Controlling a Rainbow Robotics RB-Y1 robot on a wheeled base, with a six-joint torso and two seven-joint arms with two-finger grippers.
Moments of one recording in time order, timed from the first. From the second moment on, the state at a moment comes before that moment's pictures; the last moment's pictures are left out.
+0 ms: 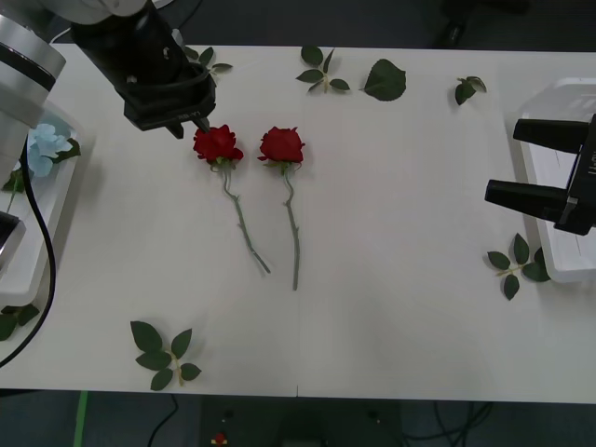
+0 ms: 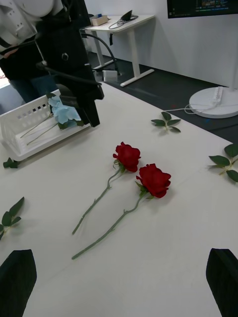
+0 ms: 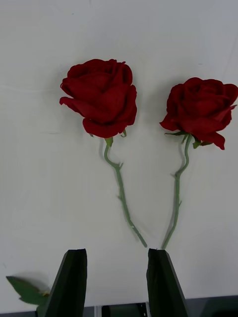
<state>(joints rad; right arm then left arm) 0.08 -0.85 -0.33 -2.16 -1.87 1.01 2.39 -1.08 0.55 -0.32 -1.23 0.85 1.71 -0.97</state>
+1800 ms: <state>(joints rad) 0.10 -0.87 -0.33 -2.16 -1.89 1.01 2.39 -1.02 0.55 -1.03 -1.00 0.98 0.90 -0.76</state>
